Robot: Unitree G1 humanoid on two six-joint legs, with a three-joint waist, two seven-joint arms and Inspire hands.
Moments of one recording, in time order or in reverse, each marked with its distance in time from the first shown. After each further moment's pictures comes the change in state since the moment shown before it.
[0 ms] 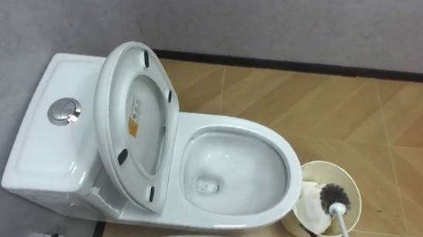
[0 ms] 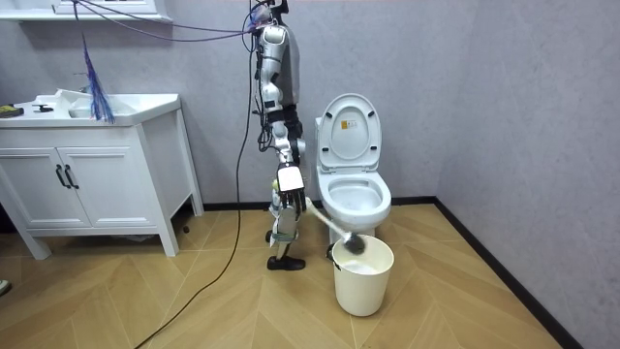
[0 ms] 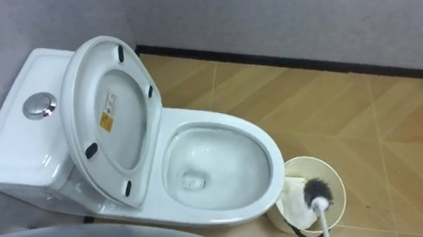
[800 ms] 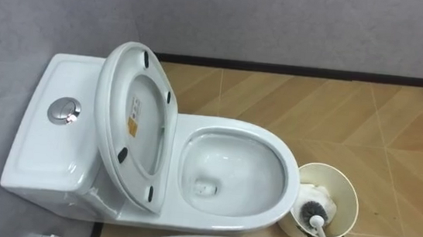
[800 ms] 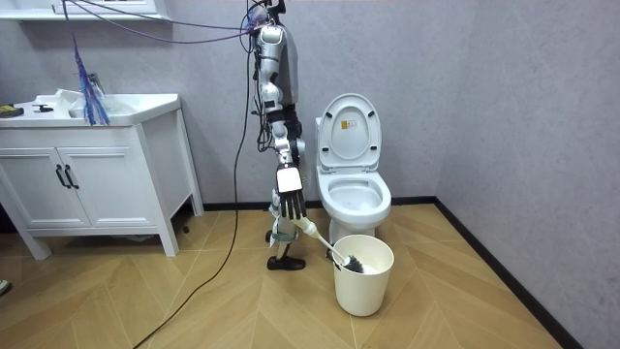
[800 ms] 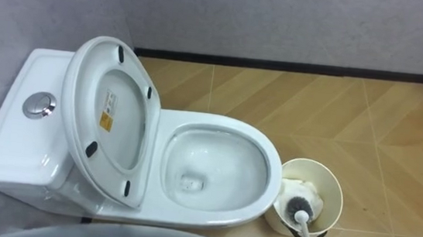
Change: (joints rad) left arm -0.009 -0.004 0.000 0.005 0.100 0.021 -0.028; right arm -0.027 0.012 0.030 0.062 0.043 0.018 0.110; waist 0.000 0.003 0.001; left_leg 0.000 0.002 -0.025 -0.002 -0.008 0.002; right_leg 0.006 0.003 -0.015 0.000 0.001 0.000
